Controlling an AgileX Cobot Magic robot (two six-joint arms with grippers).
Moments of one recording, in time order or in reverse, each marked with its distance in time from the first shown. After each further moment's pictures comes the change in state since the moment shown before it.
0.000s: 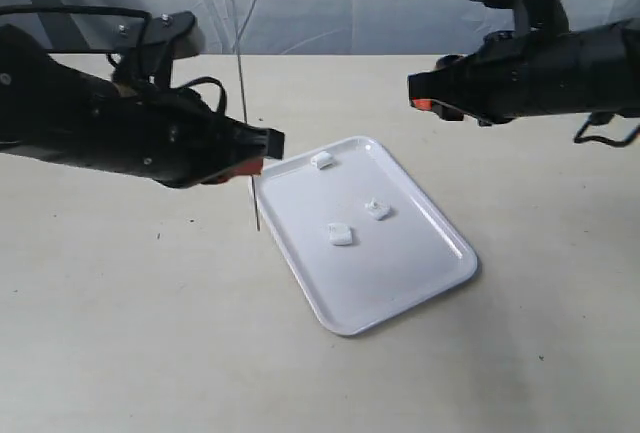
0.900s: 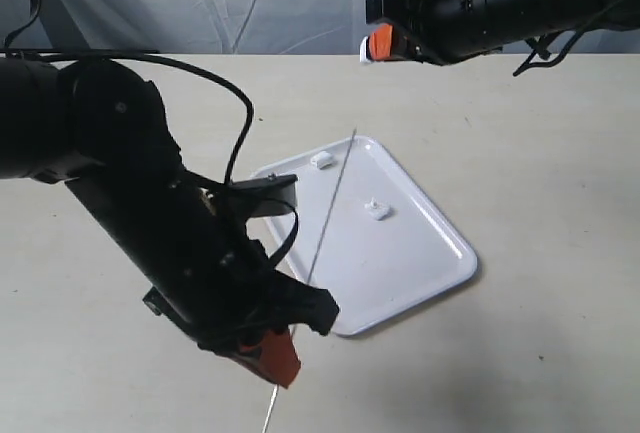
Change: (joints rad) left arm -0.158 0.147 -0.072 -0.120 0.637 -0.039; right arm 0.000 0.179 -0.333 -0.207 0.299 0.325
